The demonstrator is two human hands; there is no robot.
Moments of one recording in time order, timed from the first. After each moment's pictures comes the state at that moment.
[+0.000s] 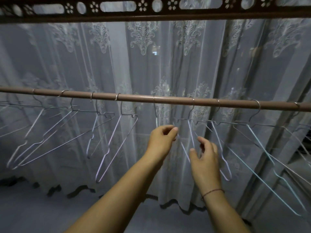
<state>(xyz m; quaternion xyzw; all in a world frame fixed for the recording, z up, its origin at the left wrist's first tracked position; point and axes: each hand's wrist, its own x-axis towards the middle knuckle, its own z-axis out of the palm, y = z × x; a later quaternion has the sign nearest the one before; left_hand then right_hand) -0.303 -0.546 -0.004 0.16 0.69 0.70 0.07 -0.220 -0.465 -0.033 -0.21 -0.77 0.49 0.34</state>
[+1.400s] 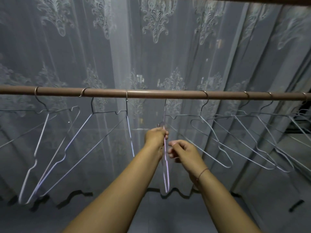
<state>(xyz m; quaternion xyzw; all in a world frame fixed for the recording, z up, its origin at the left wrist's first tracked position) -0.448 -0.651 -0.047 0.02 0.63 0.75 0.21 -0.353 -0.603 -0.066 -0.20 -0.71 0.64 0.20</state>
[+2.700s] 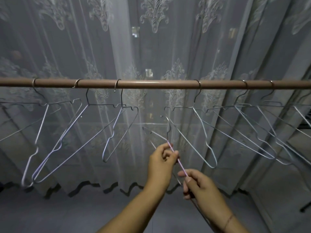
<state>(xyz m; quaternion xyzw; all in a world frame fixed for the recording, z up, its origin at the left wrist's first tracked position) -0.356 -0.670 -0.097 0.15 0.66 0.72 0.13 -0.257 -0.597 -0.110 -0.20 -0.71 0.66 0.13</state>
